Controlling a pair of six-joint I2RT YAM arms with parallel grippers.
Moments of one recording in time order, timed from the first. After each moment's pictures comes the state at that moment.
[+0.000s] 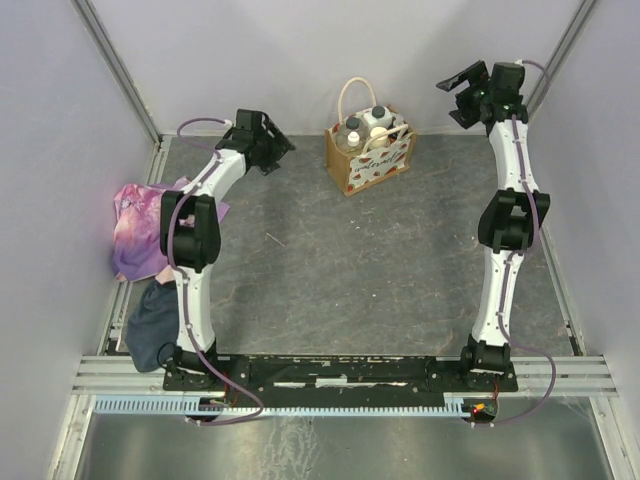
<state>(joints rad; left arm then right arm) -0.22 2.19 1.85 -0.40 0.09 -0.87 -0.11 2.44 2.53 -0.52 -0.28 0.92</state>
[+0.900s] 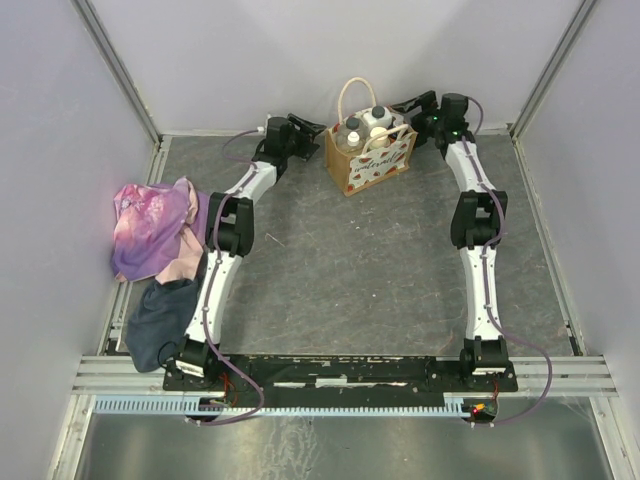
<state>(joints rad) -0.26 2.79 2.41 0.06 0.22 -1.28 0.00 2.79 2.62 -0.25 -0.43 1.22</state>
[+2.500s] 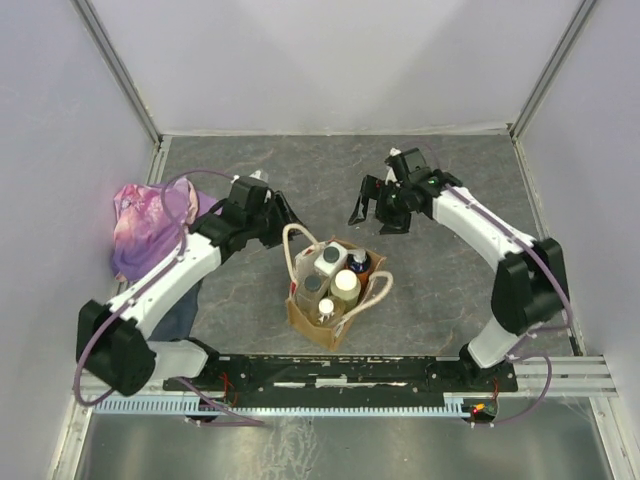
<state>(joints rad) -0.50 1.32 1.03 -0.45 0.14 -0.88 0.43 1.69 1.32 -0.61 -0.32 0.65</state>
